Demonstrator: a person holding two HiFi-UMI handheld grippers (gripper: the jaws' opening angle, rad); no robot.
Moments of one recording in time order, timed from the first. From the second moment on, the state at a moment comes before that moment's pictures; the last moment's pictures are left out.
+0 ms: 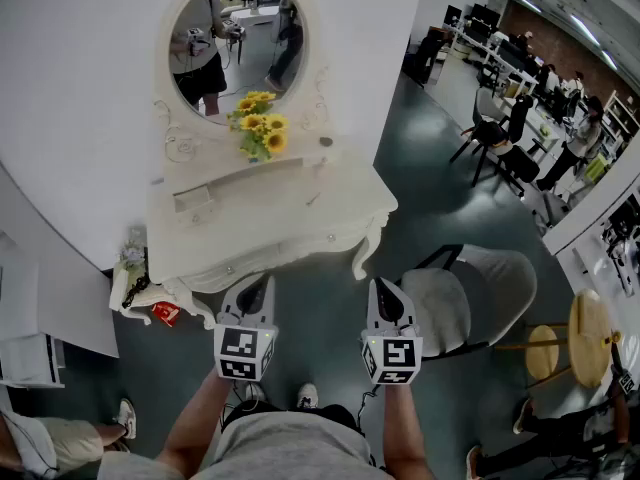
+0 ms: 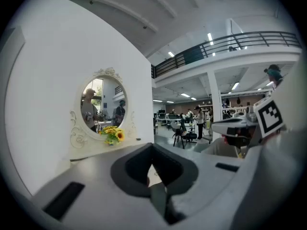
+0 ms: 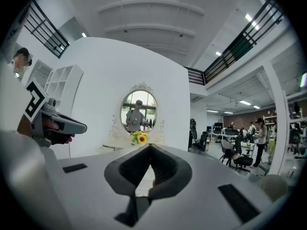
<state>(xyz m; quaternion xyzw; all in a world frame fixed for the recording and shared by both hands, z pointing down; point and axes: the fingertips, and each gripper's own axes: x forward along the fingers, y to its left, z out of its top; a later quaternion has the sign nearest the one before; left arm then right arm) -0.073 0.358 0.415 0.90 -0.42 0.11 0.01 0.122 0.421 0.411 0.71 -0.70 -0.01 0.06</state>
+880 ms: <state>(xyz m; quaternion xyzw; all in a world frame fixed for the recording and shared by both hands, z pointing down) -0.007 0.323 0.426 0.91 -0.40 0.11 0.01 0.171 0.396 0.422 0.71 -0.70 -0.01 0.06</state>
